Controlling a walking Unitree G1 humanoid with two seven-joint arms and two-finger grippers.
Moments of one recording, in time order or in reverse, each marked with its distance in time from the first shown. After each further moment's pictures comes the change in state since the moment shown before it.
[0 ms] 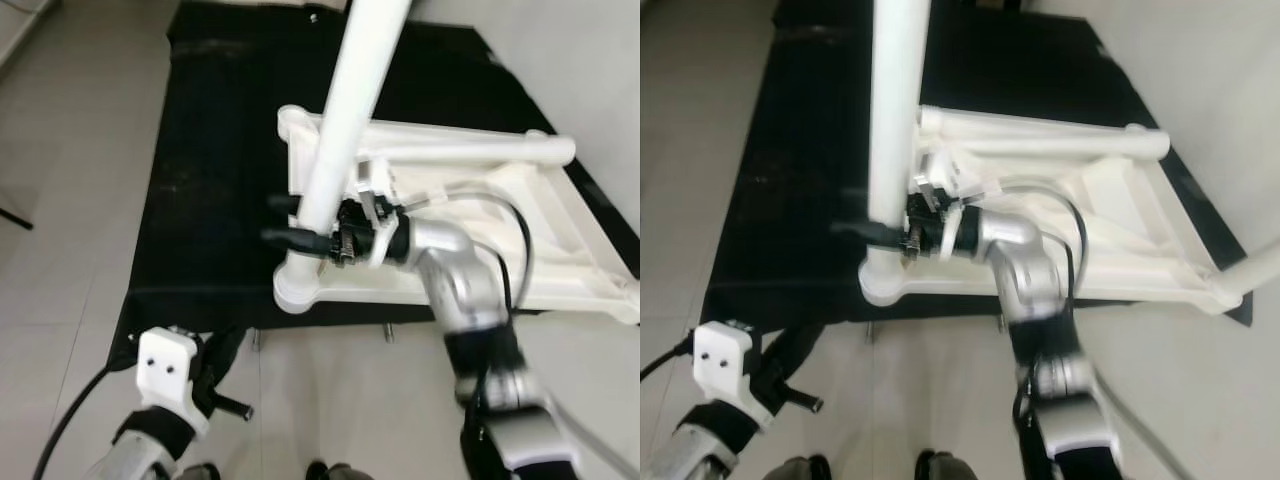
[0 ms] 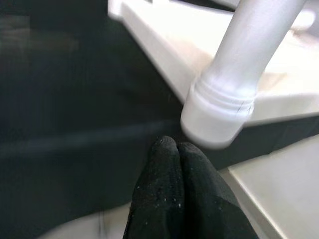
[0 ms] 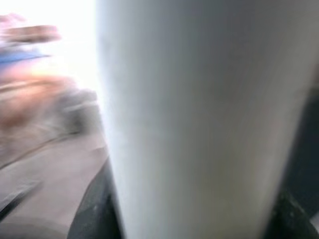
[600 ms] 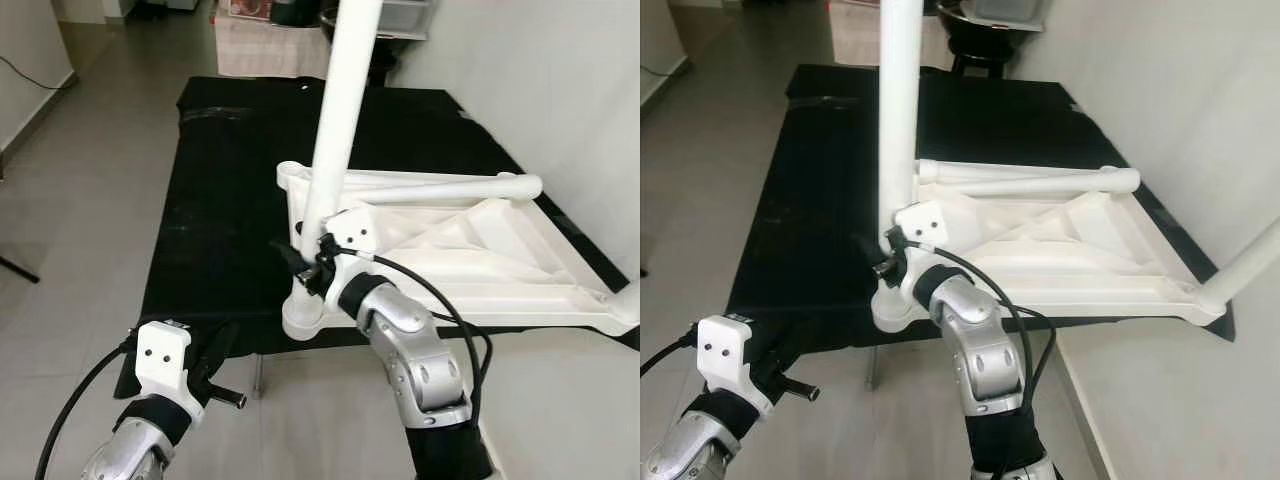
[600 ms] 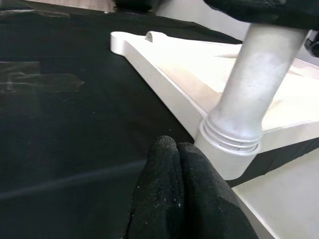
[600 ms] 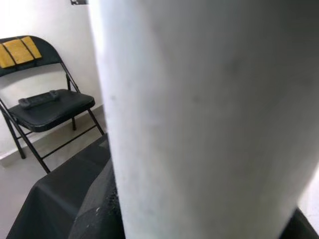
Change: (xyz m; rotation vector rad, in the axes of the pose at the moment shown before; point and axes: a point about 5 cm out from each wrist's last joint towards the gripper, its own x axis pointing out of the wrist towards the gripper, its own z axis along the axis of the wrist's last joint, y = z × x) left arm 0.011 0.009 -0.003 -0.004 -0.022 0.002; right arm 0.007 0.006 -0.017 0.015 0.125 -0.190
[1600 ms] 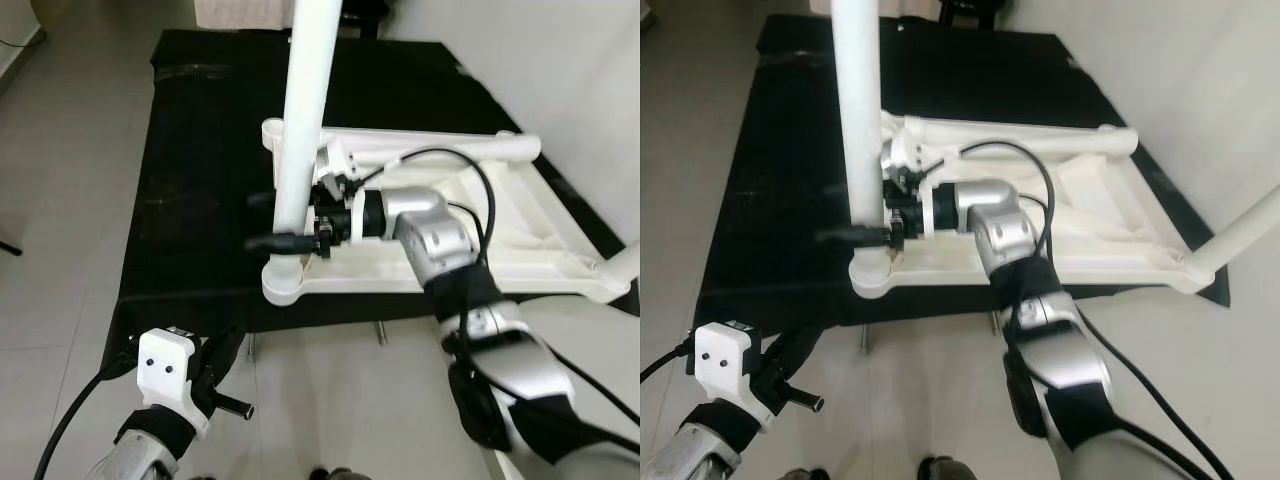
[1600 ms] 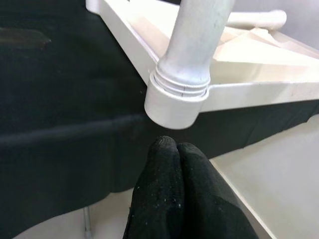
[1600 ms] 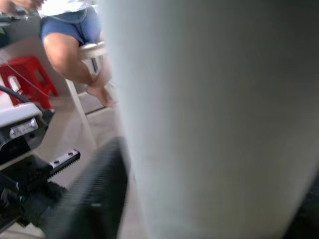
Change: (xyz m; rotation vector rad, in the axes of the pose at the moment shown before) left arm -0.021 -0.017 0.003 -0.030 0.028 -0.015; right arm 0.038 -0.040 0.061 -0.145 -0.025 0.926
